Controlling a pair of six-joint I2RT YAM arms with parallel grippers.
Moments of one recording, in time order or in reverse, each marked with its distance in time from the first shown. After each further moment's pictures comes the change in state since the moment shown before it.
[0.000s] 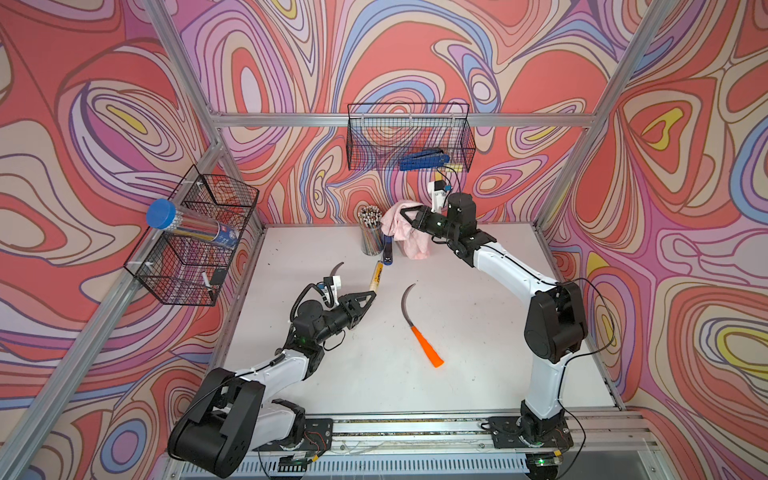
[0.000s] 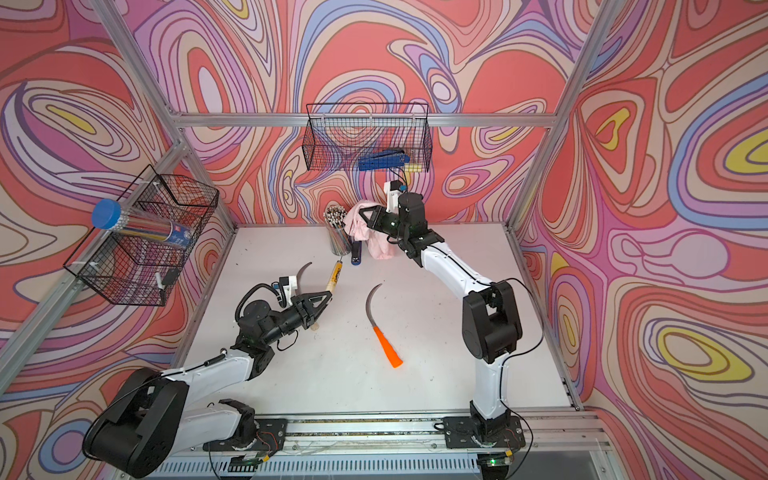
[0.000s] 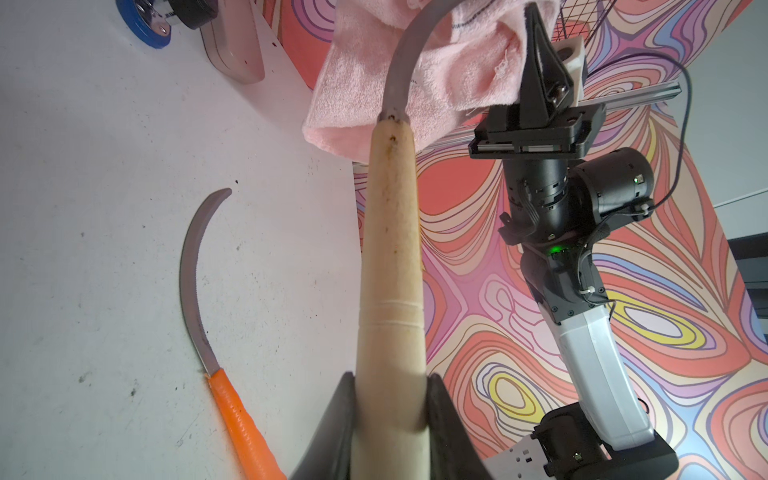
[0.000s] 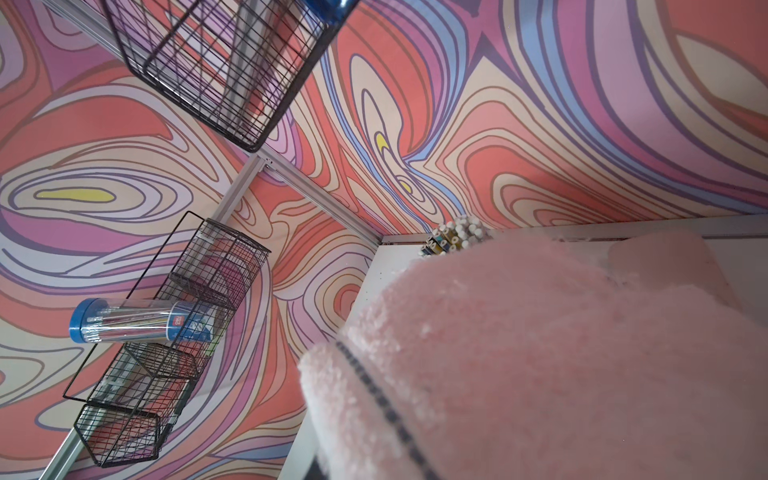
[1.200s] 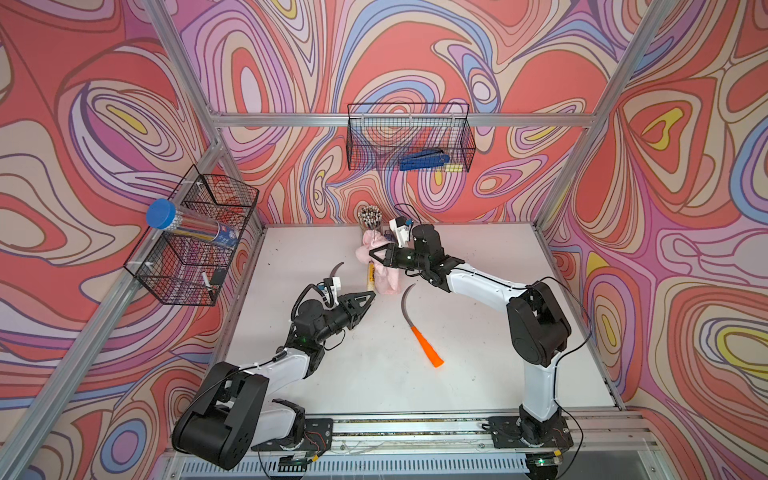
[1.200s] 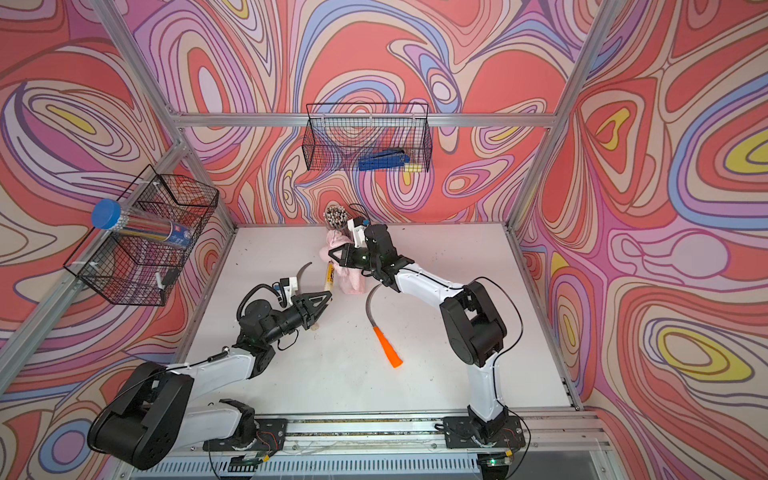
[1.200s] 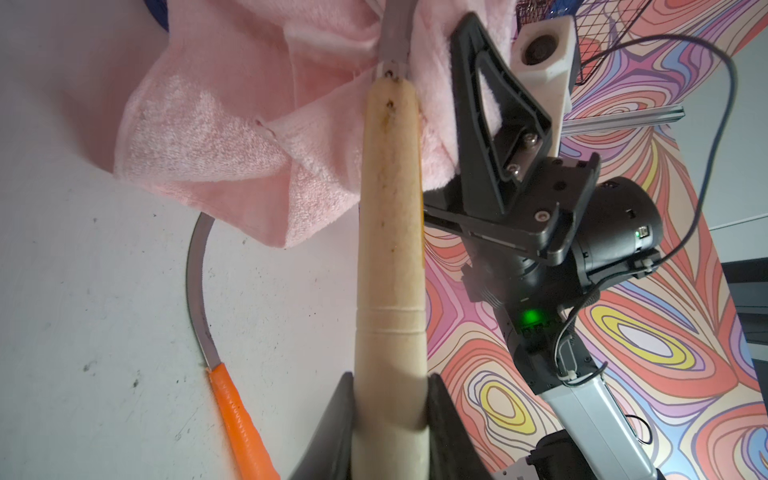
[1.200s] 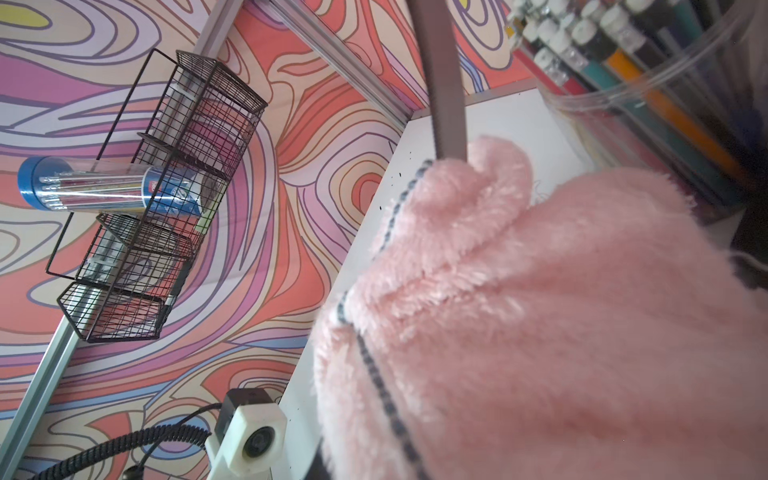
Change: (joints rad) left arm 0.008 0.026 0.000 0.004 0.008 -0.050; right arm 0.200 0.020 -0.216 0.102 -0.039 0.011
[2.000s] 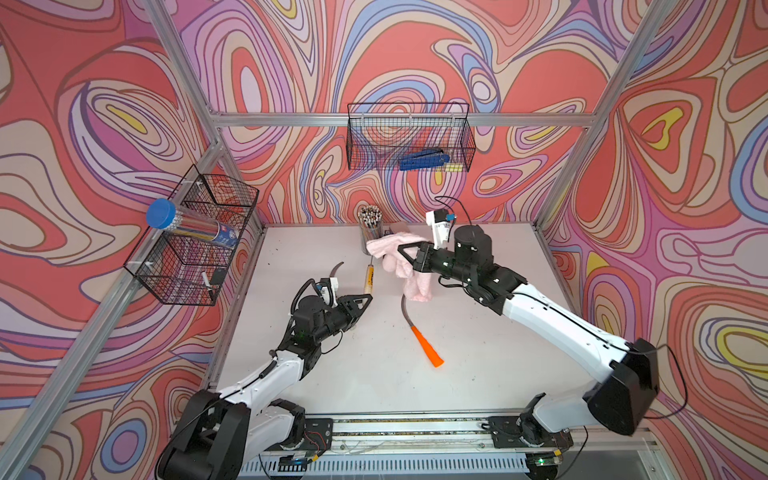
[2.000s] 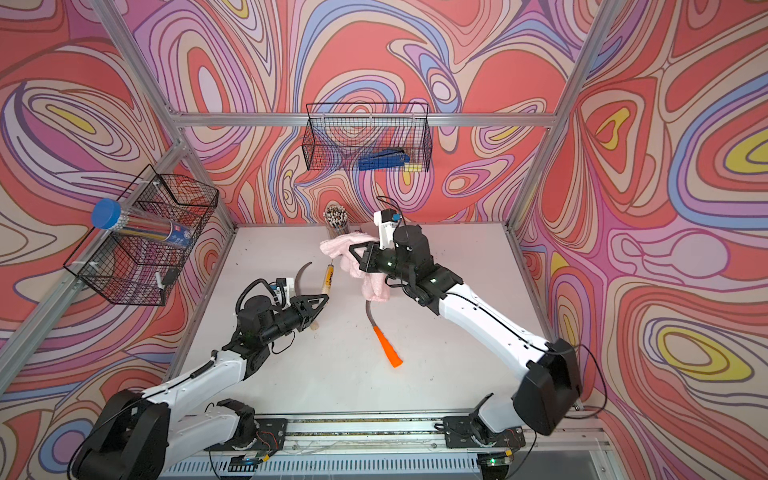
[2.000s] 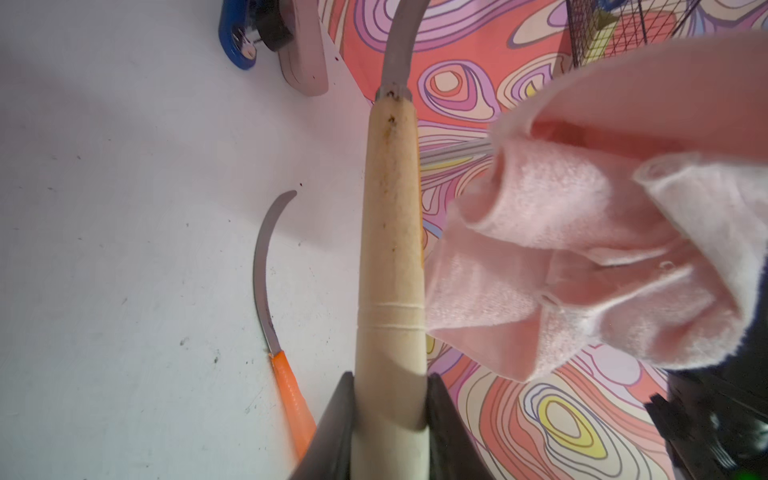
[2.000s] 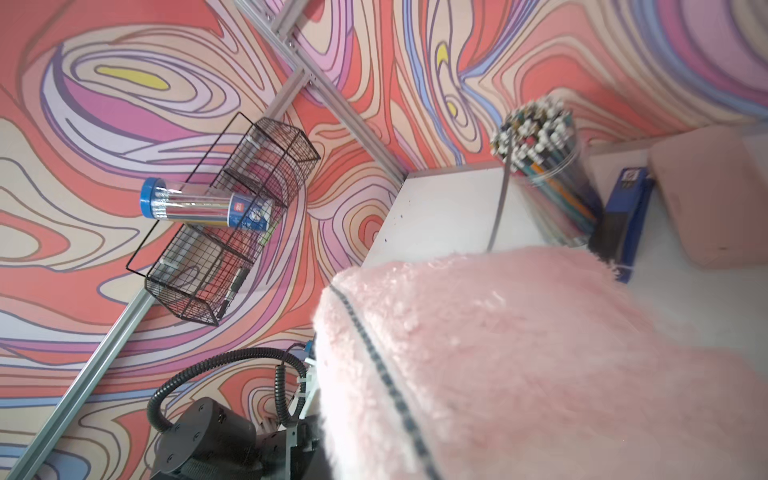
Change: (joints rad) left arm -0.006 -0.205 0.083 -0.492 -0.126 0.222; right arm 0.034 -0.594 -0.190 -0.300 0.291 -0.089
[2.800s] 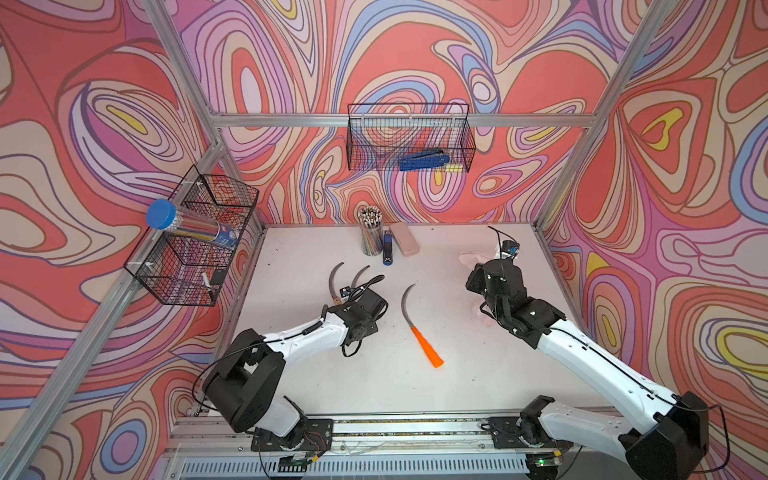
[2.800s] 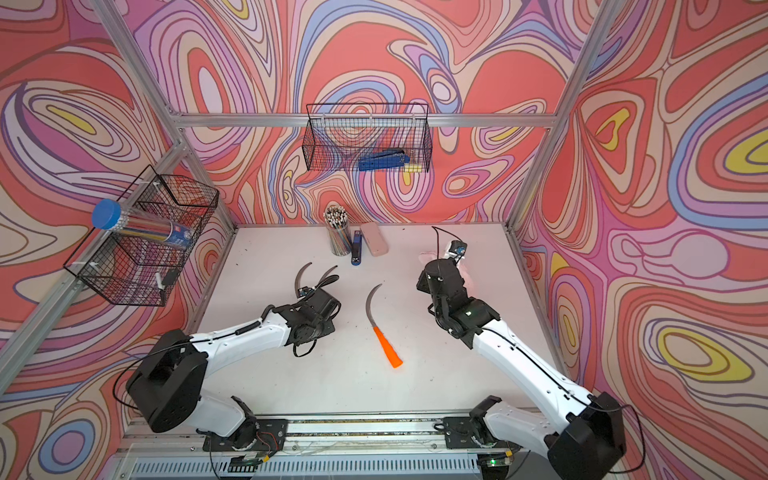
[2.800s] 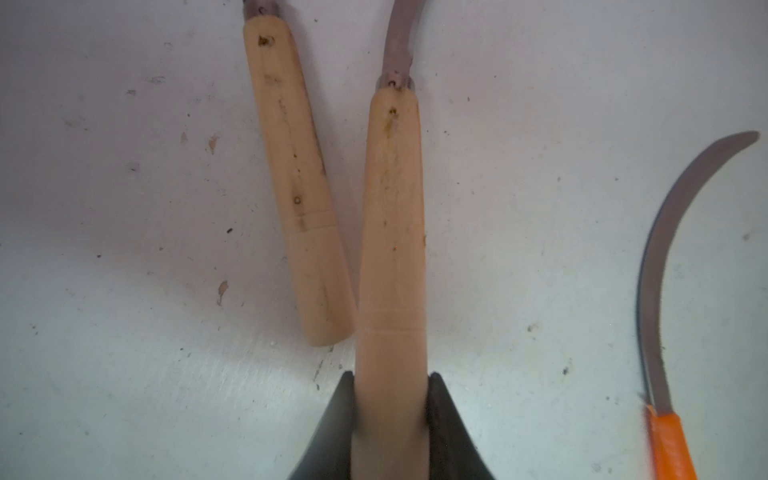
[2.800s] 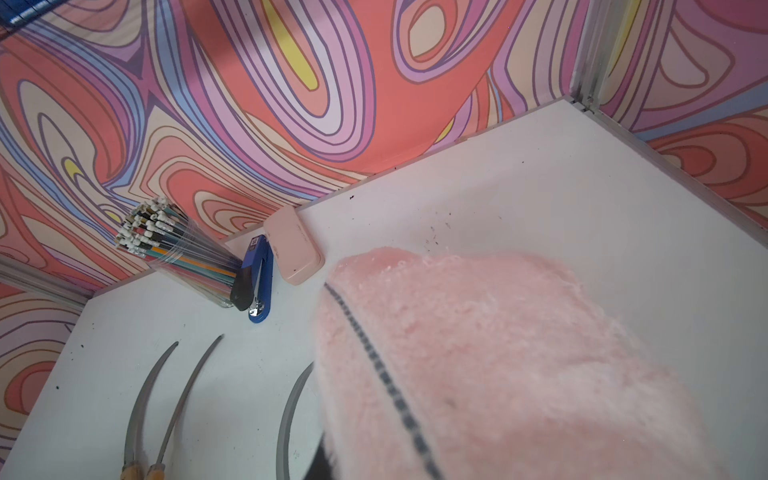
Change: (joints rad) left arm -0.346 0.447 0.444 -0.906 -0.781 0.164; right arm -0.105 -0.255 -0.344 -0.200 0.703 -0.044
